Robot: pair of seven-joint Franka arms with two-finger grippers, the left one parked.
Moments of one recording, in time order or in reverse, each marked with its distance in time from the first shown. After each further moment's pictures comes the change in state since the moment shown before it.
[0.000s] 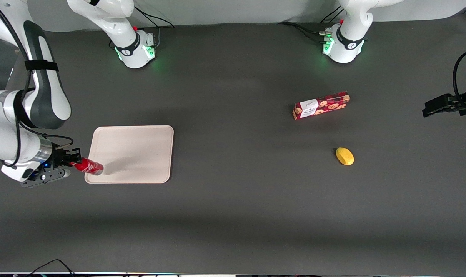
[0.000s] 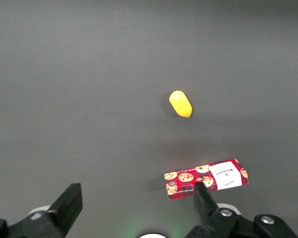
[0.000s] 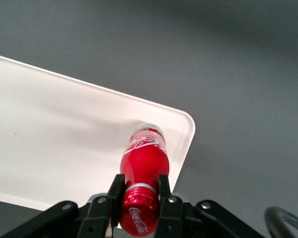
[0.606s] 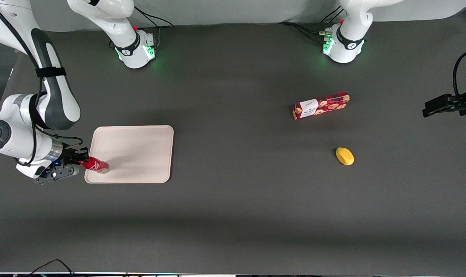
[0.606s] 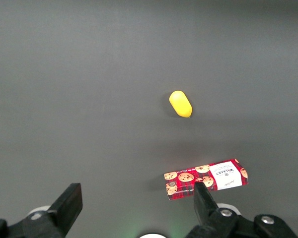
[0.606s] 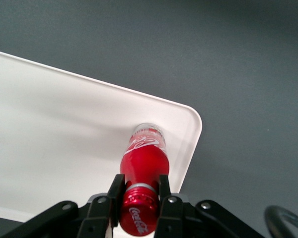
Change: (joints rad) arm -0.009 0.004 -0.011 -0.120 0.000 0.130 0.009
